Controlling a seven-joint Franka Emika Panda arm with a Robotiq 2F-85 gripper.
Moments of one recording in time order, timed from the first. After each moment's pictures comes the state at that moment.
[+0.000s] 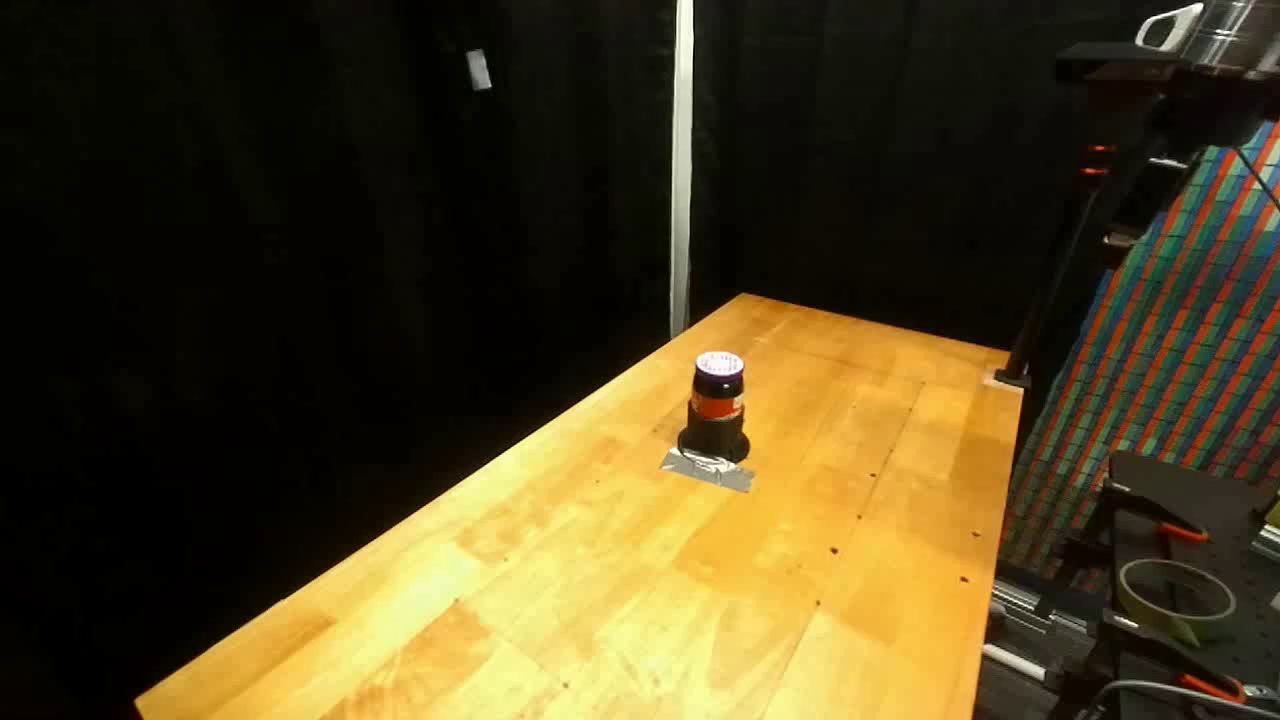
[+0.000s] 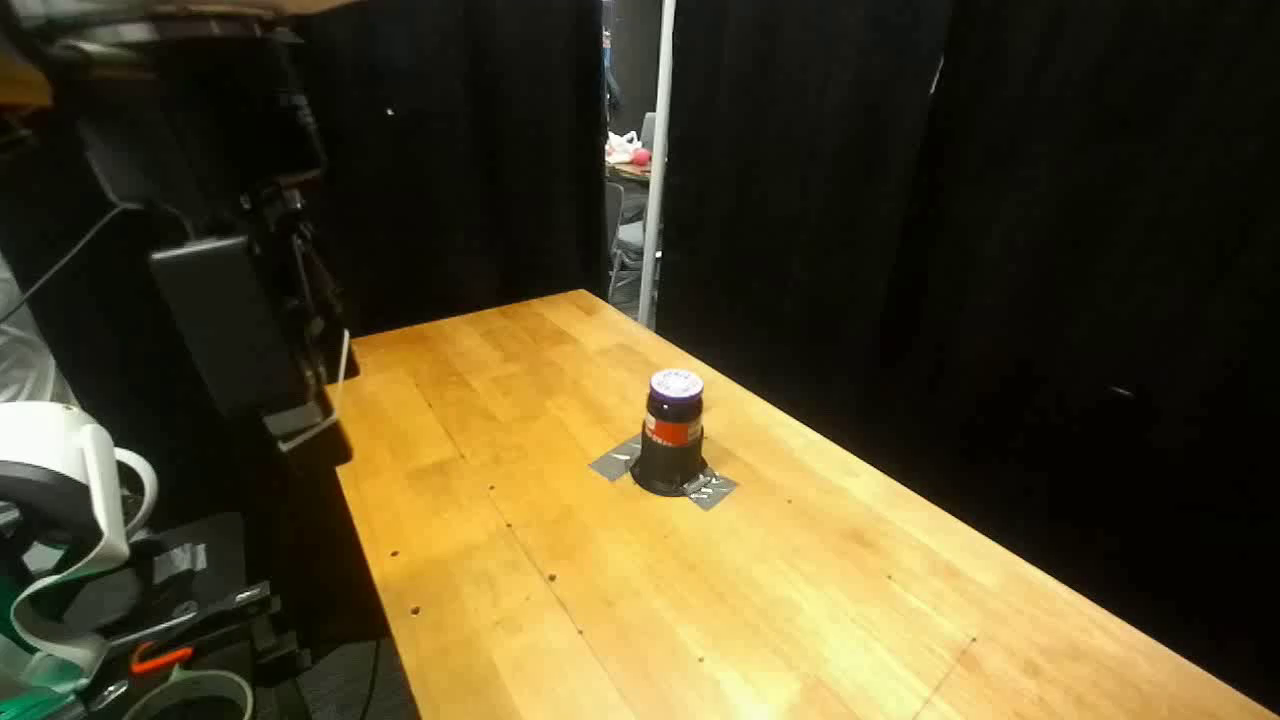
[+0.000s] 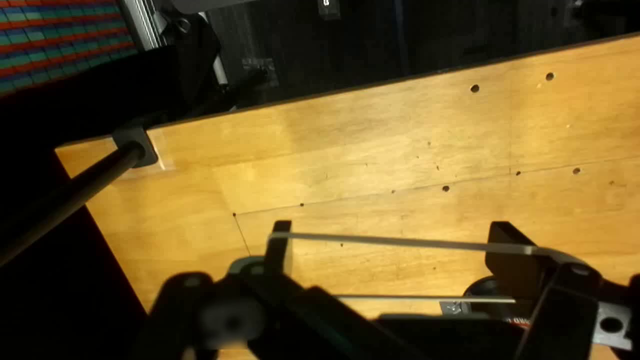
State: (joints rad) arm -0.13 -0.90 0.01 -2.82 -0.11 2.07 0.06
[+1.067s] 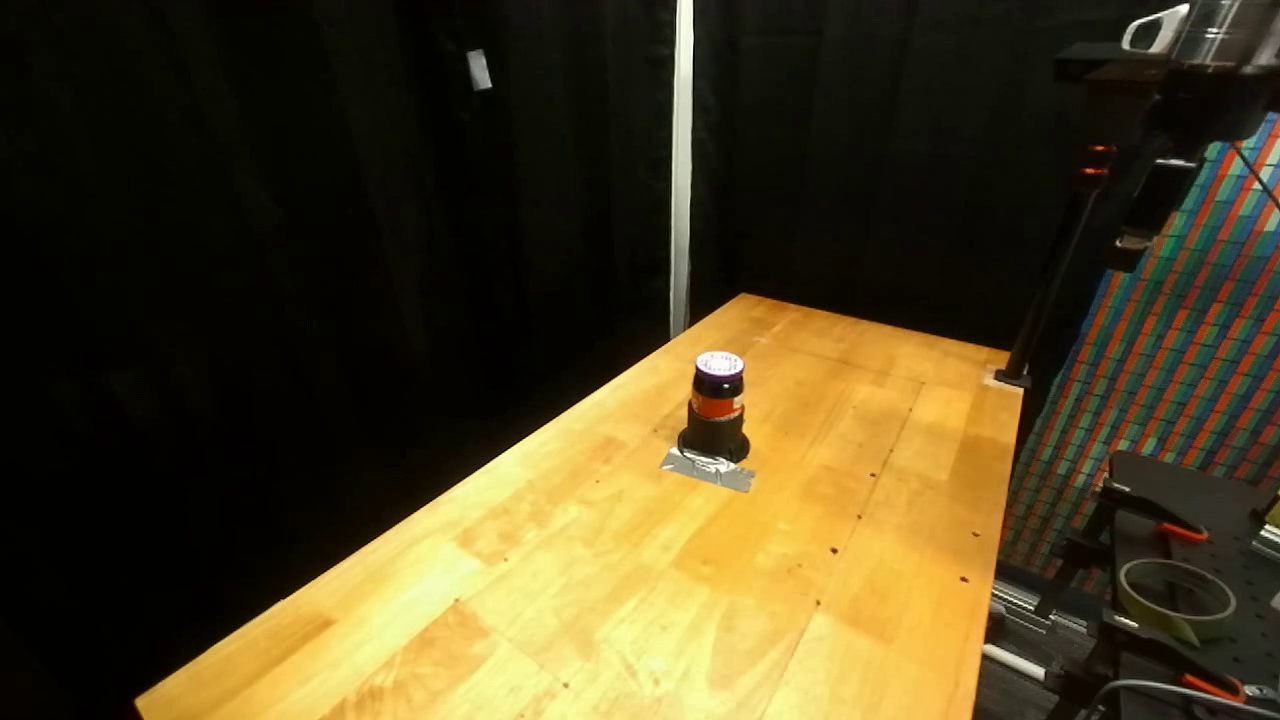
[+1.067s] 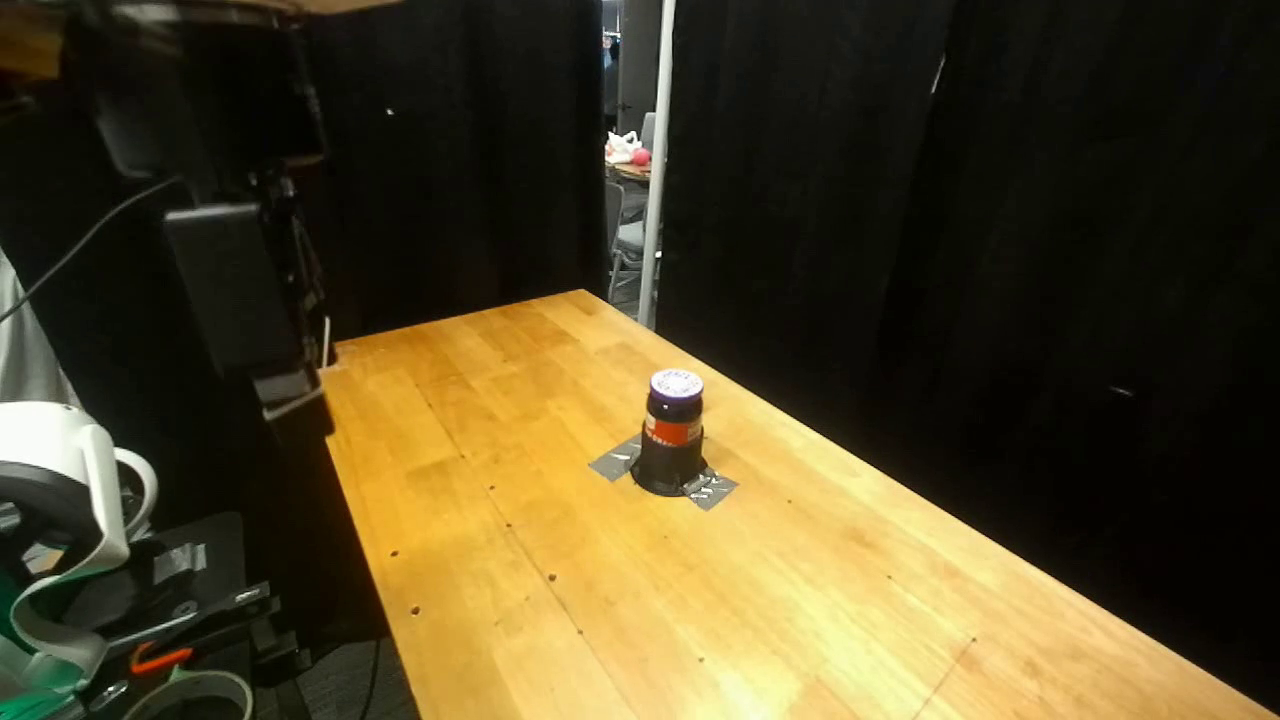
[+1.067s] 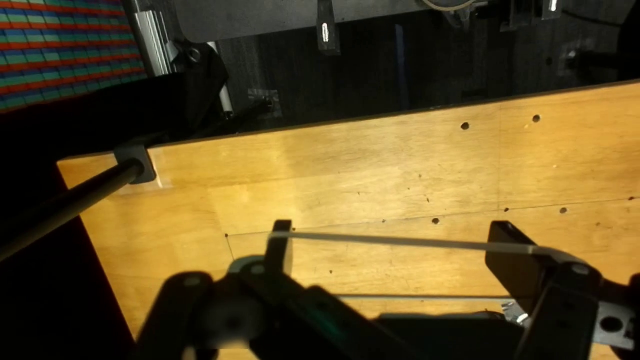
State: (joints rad) arm -0.10 -0.85 0.04 -2.75 -0.11 1.97 0.05
